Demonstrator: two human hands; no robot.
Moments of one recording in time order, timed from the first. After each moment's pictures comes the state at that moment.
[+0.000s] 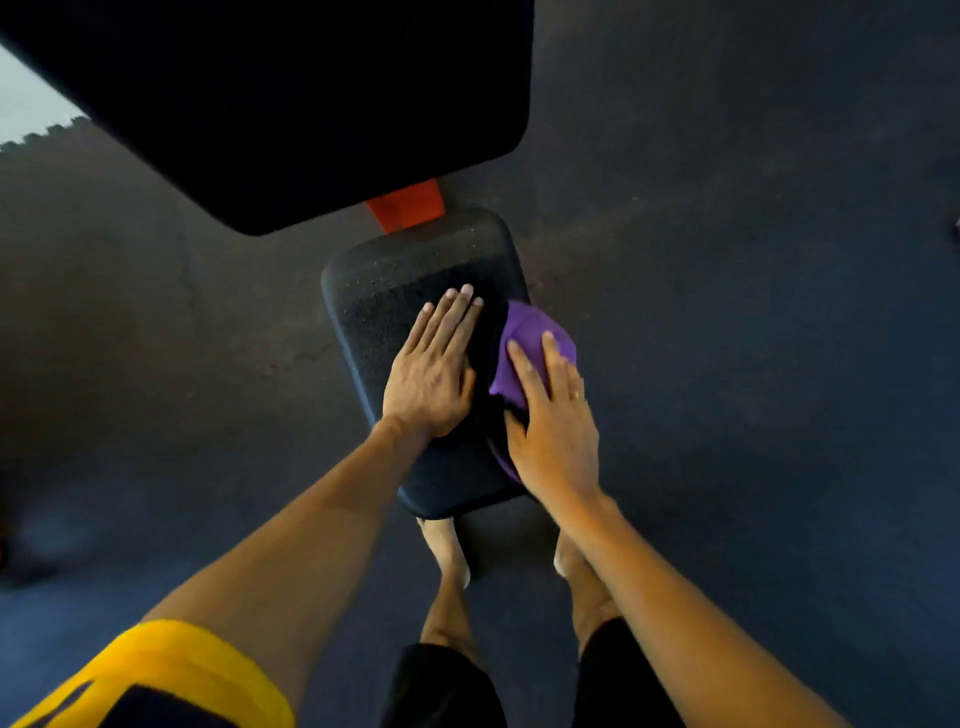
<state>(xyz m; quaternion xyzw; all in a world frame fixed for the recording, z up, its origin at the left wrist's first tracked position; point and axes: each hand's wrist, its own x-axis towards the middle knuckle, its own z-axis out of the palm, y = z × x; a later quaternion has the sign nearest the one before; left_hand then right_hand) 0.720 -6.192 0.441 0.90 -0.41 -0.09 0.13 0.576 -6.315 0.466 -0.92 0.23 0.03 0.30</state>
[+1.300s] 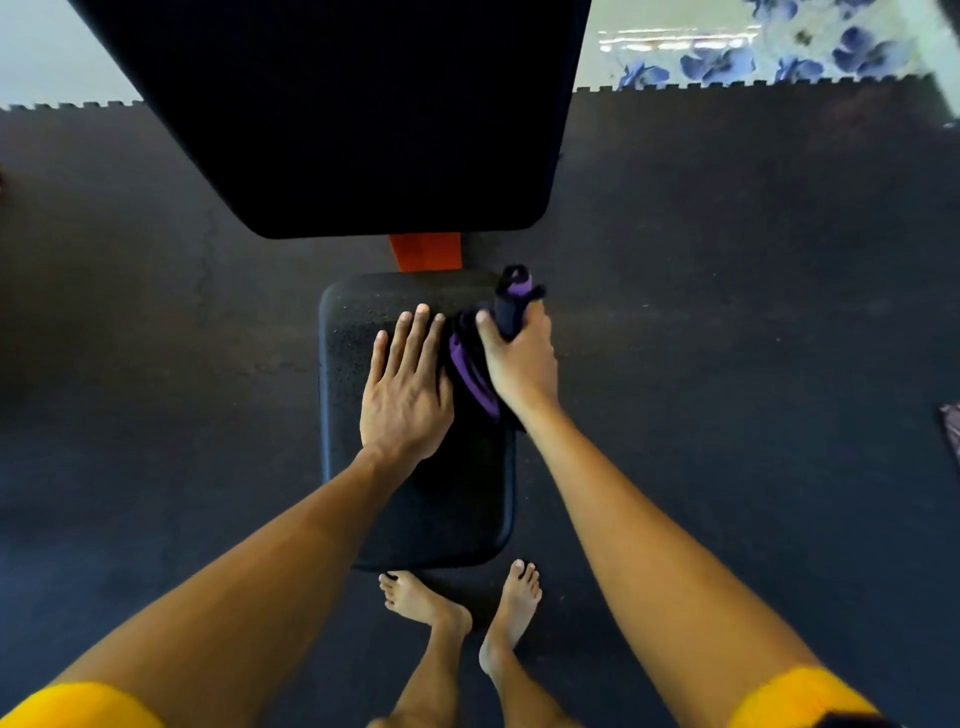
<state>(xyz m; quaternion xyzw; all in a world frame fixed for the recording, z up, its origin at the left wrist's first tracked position) 0.716 -6.227 0.430 0.98 -0.18 -0.02 0.12 0.722 -6.383 0.447 -0.81 0.30 0.04 0.49</state>
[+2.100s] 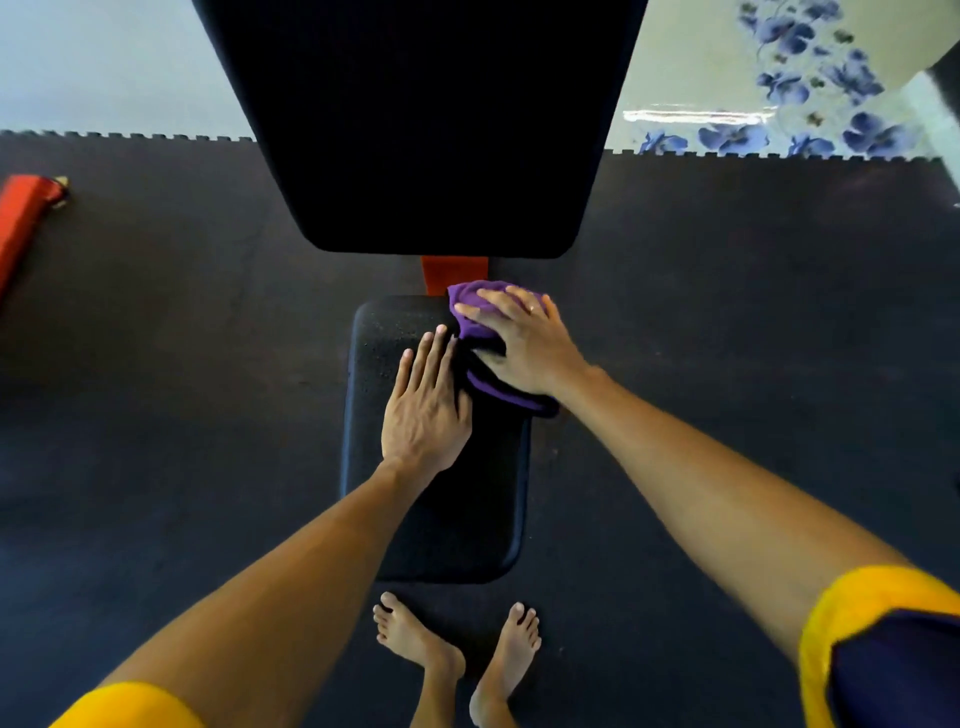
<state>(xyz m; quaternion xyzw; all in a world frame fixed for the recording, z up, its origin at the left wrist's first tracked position) 0.712 -6.232 0.435 0.98 -0.16 -0.01 0.14 0.773 -6.419 0.455 -0.98 -0.15 0.07 0.14</state>
